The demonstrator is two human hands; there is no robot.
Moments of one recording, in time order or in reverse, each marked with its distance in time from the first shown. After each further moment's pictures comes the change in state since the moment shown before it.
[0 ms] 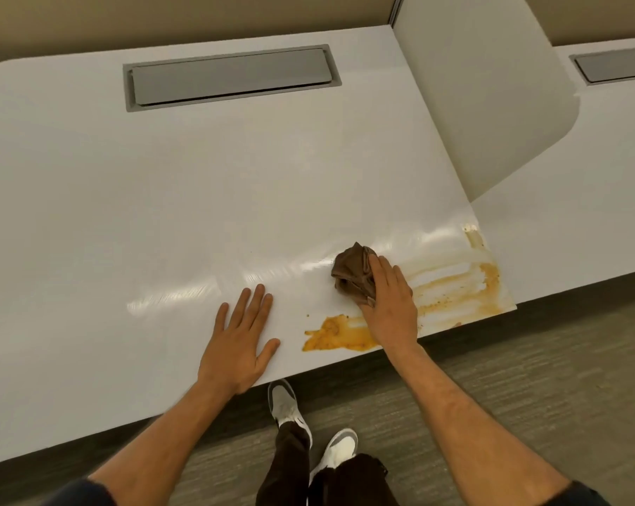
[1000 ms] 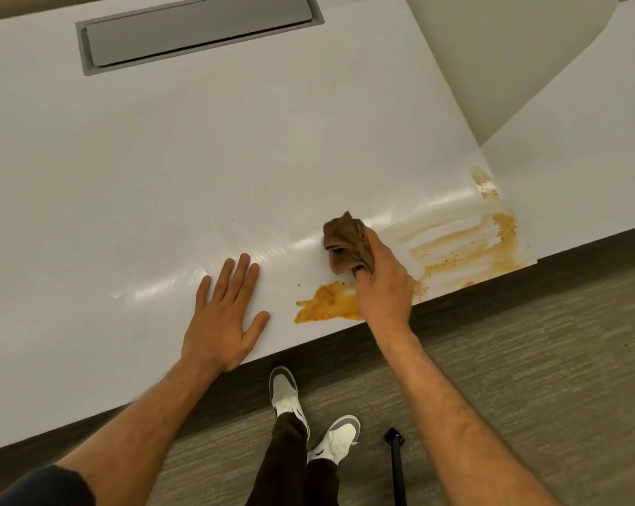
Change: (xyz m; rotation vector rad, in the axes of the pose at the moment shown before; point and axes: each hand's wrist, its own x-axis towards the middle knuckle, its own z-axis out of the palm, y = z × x) left_hand 0.006 -0.008 0.015 0.049 0.069 0.007; right_hand -0.028 -0.023 0.006 0.407 0.211 0.086
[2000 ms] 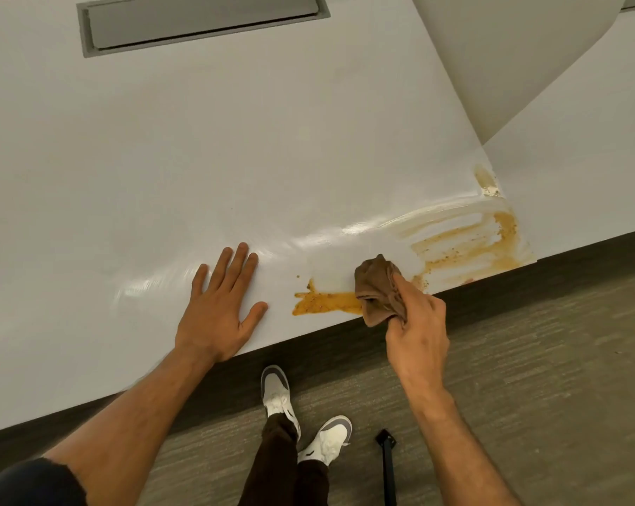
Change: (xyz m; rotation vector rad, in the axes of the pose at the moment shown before) left_hand -0.001 0.000 -0.004 -0.043 0.007 0.006; right_hand -0.064 0.044 -0.032 -0.112 -0.010 0.150
